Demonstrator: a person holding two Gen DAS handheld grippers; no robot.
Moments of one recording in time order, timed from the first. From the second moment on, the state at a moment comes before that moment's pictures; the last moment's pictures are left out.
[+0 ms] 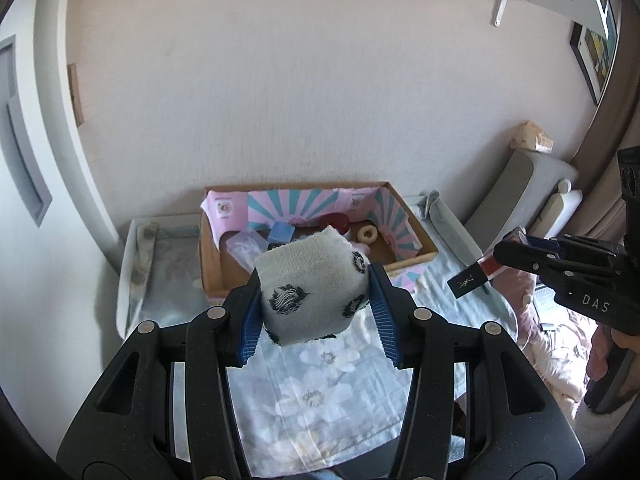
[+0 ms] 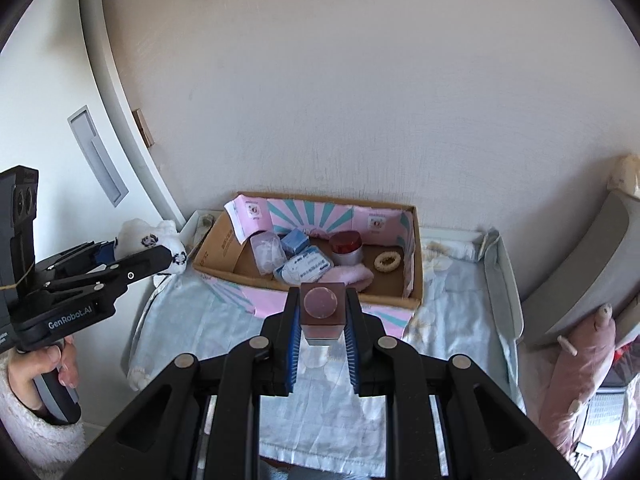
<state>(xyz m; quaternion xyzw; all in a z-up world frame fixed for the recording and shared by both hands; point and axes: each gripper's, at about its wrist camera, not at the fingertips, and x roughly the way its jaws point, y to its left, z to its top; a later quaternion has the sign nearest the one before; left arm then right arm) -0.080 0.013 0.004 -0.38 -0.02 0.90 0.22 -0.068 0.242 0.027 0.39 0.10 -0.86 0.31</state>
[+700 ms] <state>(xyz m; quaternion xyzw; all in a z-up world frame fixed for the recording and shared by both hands) -0.228 0.032 -0.063 -0.43 -0.02 0.89 0.17 -0.216 0.196 -0.057 0.48 0.15 -0.81 0.31</state>
